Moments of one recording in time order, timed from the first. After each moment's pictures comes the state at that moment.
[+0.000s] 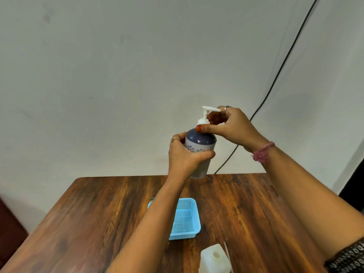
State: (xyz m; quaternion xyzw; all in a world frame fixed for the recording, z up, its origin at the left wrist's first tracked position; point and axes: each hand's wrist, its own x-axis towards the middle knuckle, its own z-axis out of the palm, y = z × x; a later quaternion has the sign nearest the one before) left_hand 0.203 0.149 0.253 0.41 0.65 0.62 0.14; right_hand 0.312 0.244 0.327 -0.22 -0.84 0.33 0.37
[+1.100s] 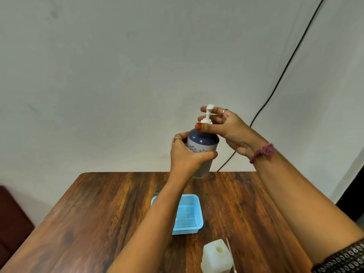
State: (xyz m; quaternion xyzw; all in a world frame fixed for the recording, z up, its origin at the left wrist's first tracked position) left_hand 0.204 0.136 0.249 0.41 0.65 0.62 0.14; right_hand 0.298 0.233 0.317 -0.19 -0.71 0.60 0.32
